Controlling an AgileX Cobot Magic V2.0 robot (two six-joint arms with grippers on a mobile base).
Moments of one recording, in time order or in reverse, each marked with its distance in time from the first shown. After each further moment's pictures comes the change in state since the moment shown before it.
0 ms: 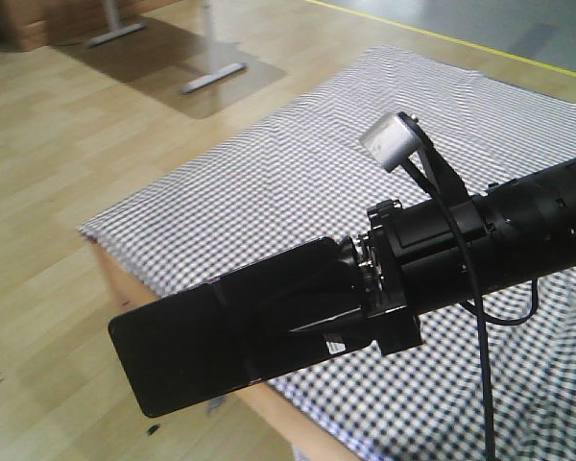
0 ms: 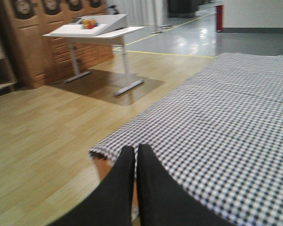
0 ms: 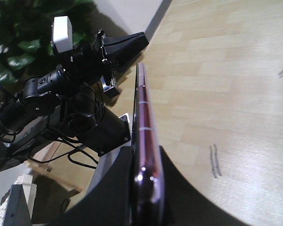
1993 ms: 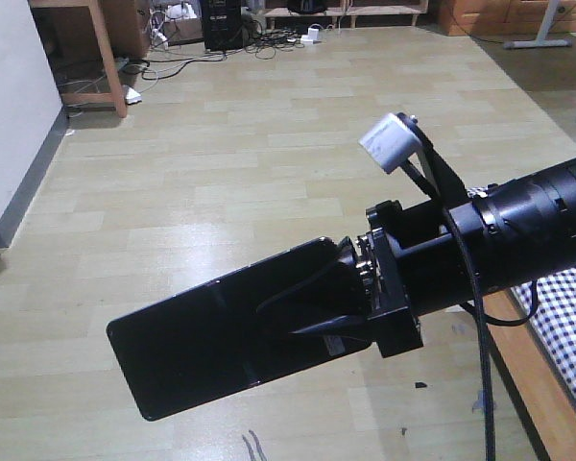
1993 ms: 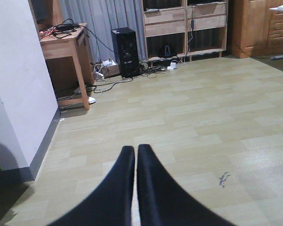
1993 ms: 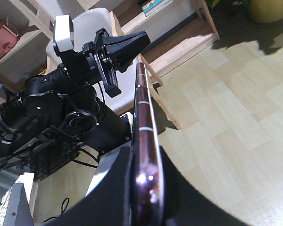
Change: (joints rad) left arm 0.000 0.000 0.000 0.000 0.000 0.000; right arm 0.001 0.000 0.000 0.000 0.003 0.000
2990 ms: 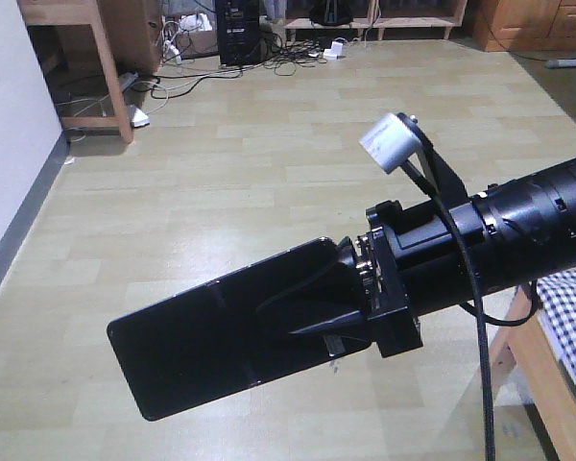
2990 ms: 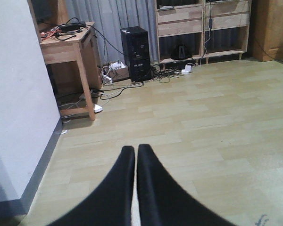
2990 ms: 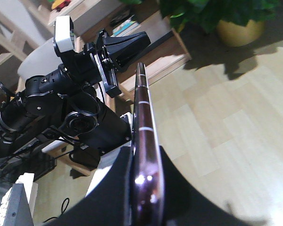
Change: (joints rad) left arm 0.000 0.000 0.000 0.000 0.000 0.000; right arm 0.000 0.000 0.000 -0.001 0.000 0.000
